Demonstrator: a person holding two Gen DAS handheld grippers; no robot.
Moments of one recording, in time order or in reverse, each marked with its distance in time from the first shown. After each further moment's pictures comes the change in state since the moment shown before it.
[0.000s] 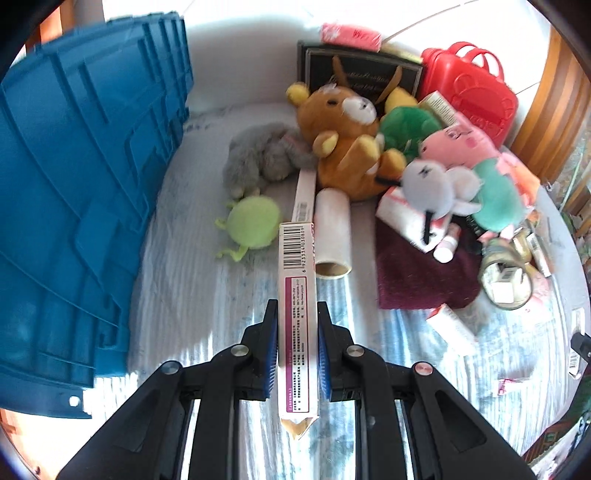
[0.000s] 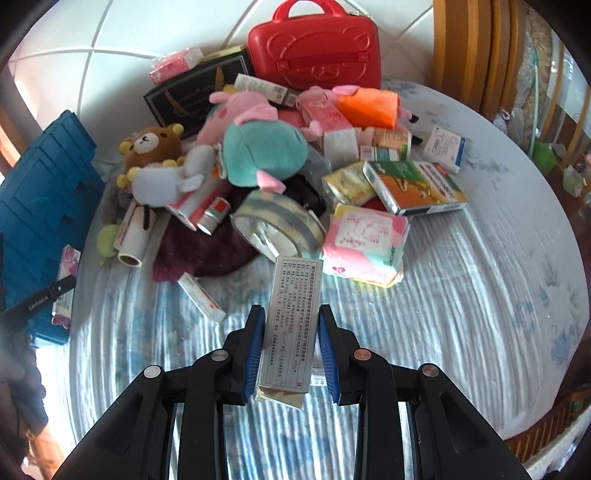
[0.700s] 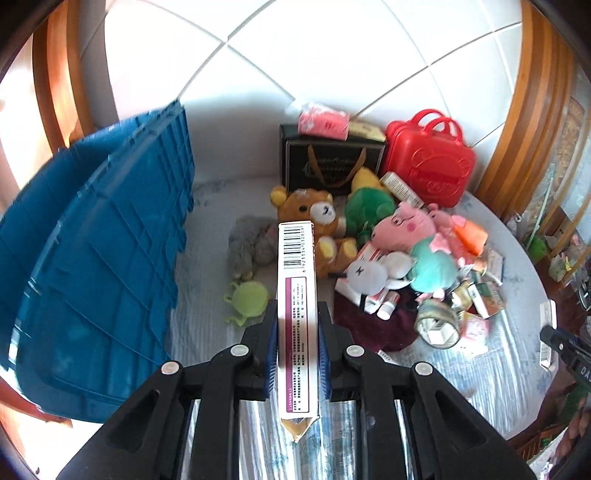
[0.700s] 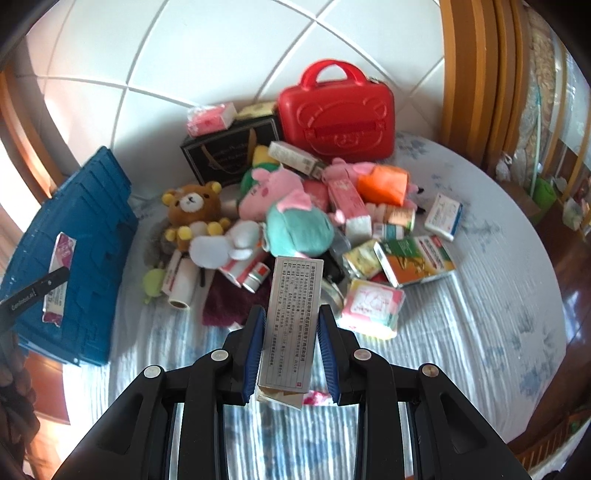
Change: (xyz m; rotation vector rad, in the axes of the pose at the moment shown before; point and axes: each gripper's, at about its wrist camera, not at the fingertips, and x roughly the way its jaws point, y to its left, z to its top) left arm -0.137 -0.005 0.057 0.027 -0.163 -0.059; right arm -0.101 0.036 0.051 -0.045 -0.136 0.052
